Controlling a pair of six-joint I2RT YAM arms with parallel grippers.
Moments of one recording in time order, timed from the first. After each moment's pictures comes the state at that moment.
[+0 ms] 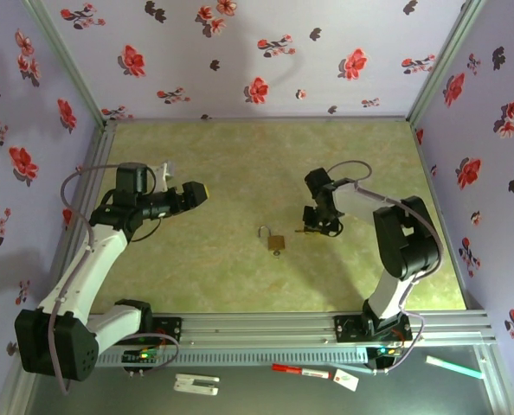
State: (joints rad) left arm -0.21 1.08 0.88 -0.50 0.58 -0.54; right arm 0.42 1.76 1.05 -0.72 -0.11 0.55
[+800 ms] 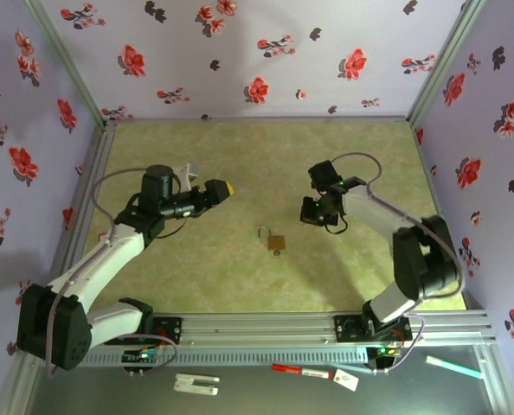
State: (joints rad) left arm -0.44 1.17 0.77 -0.08 0.58 -0.87; right arm 0.44 1.54 1.03 -0.70 -0.18 0.58
